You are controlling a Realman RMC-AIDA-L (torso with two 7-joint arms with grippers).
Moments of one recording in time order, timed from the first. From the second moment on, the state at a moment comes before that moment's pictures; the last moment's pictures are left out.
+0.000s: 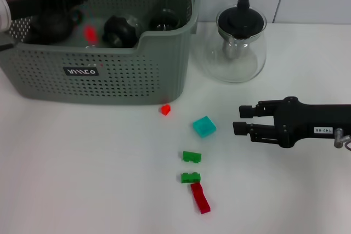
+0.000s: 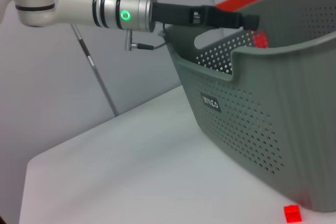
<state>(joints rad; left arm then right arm) -0.66 -2.03 0.63 0.81 2.03 1.07 -1.89 0.55 2.09 -0.75 -0.69 -2.04 -1.60 1.51</state>
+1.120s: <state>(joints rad) -0.32 -2.17 0.71 0.29 1.86 1.50 -0.61 0.56 2.09 -0.75 -0.69 -2.04 -1.58 1.53</state>
